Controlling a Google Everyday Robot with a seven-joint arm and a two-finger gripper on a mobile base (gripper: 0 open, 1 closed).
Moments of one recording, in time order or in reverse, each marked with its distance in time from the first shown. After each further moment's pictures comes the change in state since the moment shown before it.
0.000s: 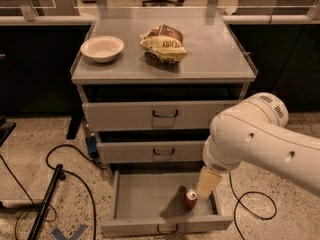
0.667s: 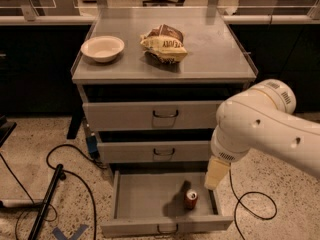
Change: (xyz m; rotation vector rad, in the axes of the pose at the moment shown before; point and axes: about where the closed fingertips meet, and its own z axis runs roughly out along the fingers) arm 0.013 -0.029 -0.010 0.028 0.040 0.003
